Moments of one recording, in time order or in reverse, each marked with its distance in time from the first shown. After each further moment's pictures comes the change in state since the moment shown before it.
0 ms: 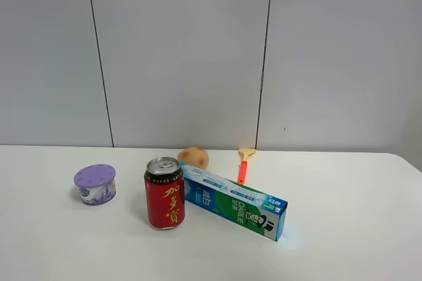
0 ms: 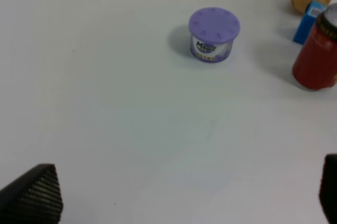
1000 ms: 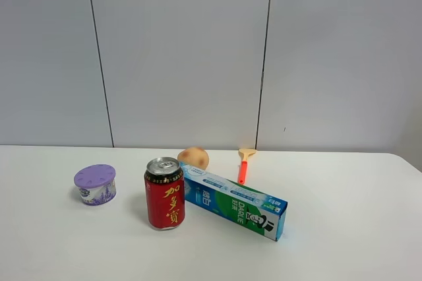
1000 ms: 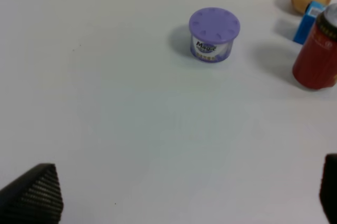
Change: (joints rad) left arm 0.000 0.000 0.000 0.000 0.000 0.000; right arm -0.180 -0.657 0.648 0.122 -0.084 -0.026
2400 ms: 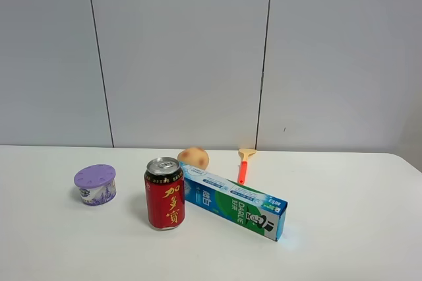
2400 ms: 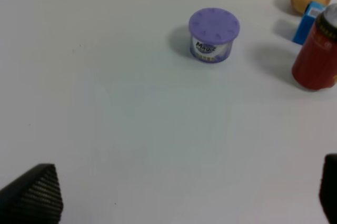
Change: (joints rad) left arm 0.000 0.000 0.000 0.000 0.000 0.000; right arm -0.384 -0.691 0.985 0.370 -0.072 -0.187
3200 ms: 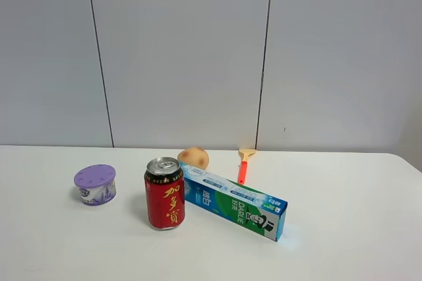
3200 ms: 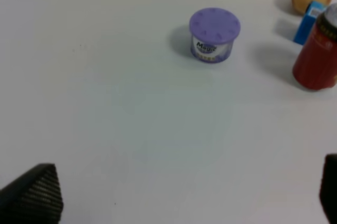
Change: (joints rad) left arm 0.000 0.000 0.000 0.000 0.000 0.000; right arm 0.002 -0.224 0.021 -0.022 0.019 0.045
